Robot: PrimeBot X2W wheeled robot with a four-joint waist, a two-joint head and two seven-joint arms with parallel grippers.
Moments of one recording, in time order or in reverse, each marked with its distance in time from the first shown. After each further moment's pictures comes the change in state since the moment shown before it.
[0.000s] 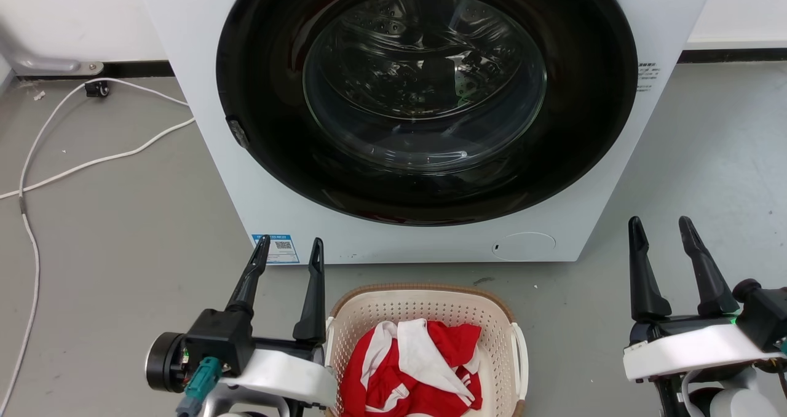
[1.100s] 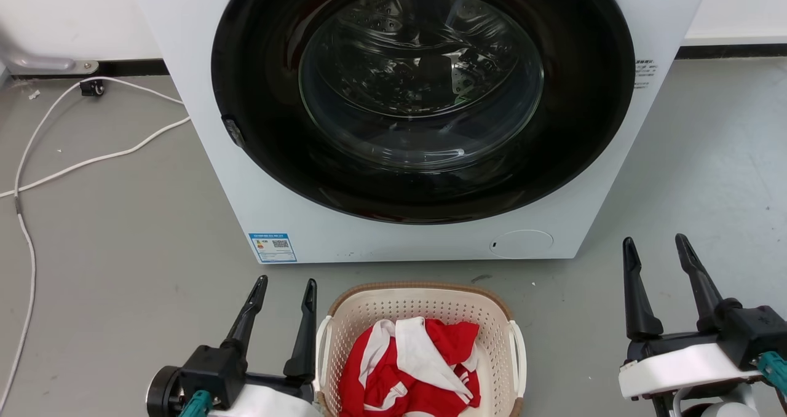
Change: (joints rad) left arm 0.115 -0.183 0.234 0.140 0.149 -0.302 -0.068; right arm 0.027 -0.001 -0.006 0.055 -0.136 0.002 -0.071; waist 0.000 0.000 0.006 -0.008
